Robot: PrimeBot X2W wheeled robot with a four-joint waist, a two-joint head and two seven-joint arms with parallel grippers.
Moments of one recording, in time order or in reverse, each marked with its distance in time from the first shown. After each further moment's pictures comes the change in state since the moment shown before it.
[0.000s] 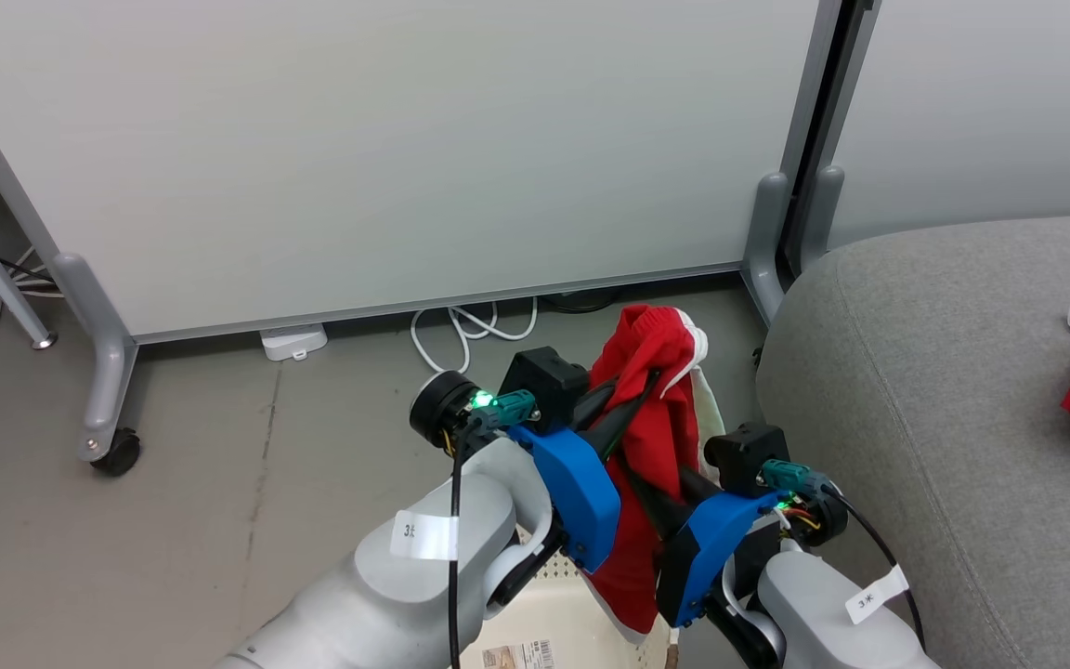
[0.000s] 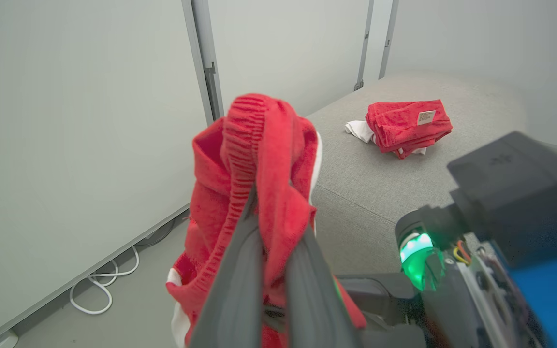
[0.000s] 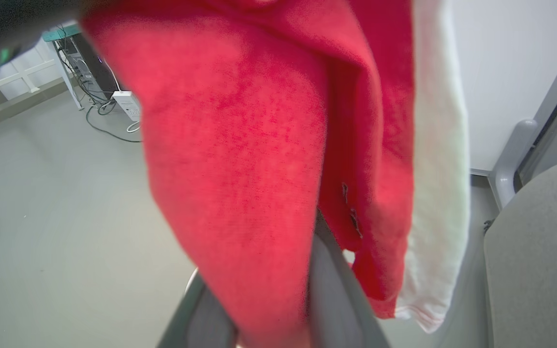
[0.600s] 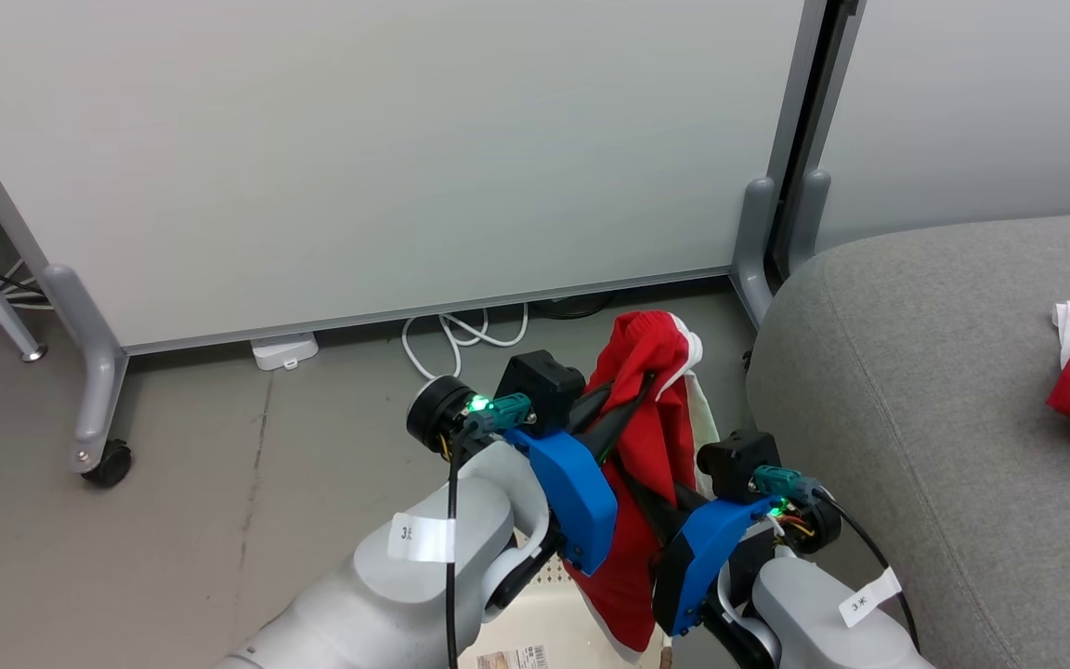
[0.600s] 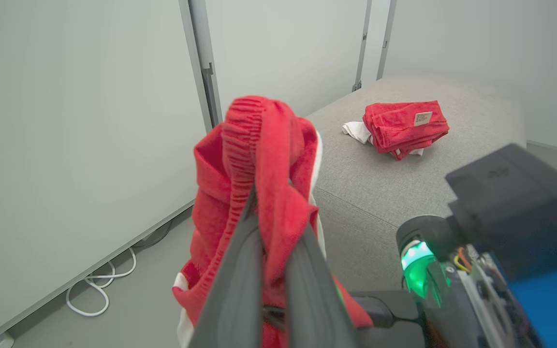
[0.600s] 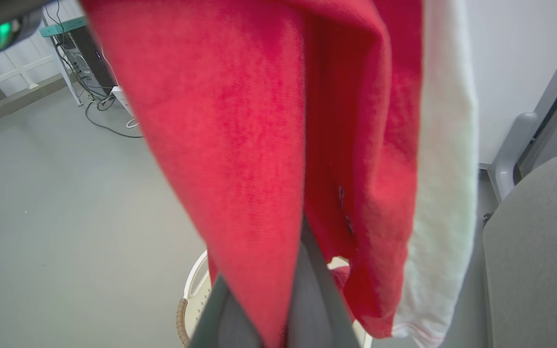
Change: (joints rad) left arm -0.002 0.000 -0.020 0.016 -0.026 0.005 -0.013; right arm -0.025 0.000 0.076 0.052 0.065 0.000 -0.022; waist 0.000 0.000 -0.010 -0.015
